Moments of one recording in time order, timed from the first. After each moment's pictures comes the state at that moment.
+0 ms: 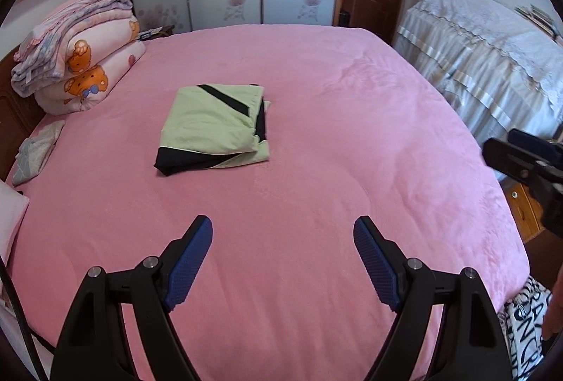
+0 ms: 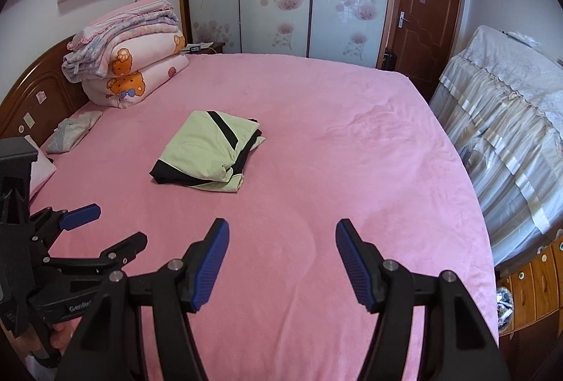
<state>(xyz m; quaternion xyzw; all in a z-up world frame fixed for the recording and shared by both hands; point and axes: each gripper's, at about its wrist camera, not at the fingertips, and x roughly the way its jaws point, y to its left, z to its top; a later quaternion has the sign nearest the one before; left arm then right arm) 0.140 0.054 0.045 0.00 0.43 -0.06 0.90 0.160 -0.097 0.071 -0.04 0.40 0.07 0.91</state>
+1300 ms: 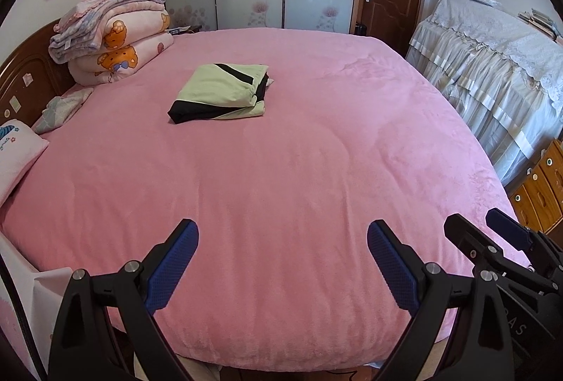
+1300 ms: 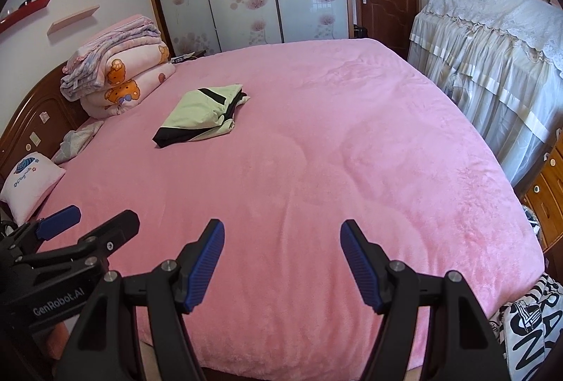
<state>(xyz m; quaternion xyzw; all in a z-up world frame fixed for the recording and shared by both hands) -0.025 0.000 -0.003 -0.03 0.41 0.00 0.91 -0.014 -0.147 -0.025 0.04 0.39 0.03 0.92</state>
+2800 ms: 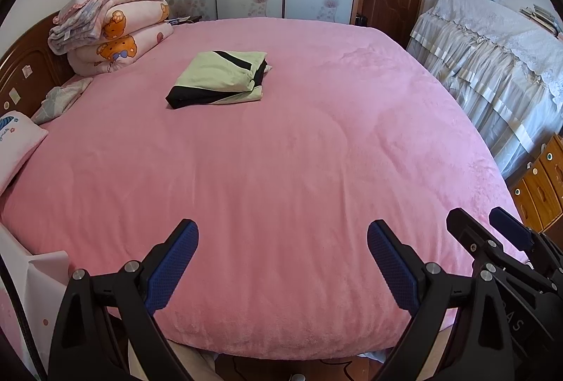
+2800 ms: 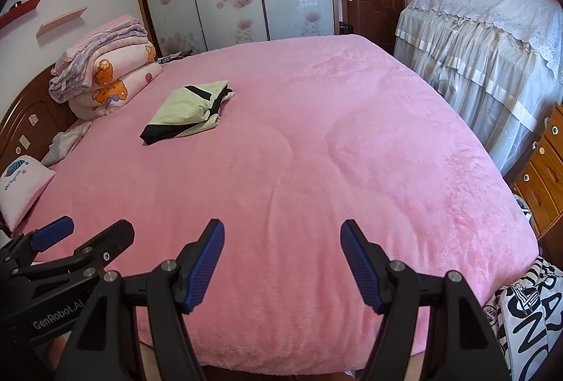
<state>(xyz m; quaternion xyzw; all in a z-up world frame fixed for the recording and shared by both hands) -0.035 -0.007 -0.018 -0.03 0.42 0.00 0.90 -0.030 -0.148 -0.040 0.04 0.40 0.00 0.92</state>
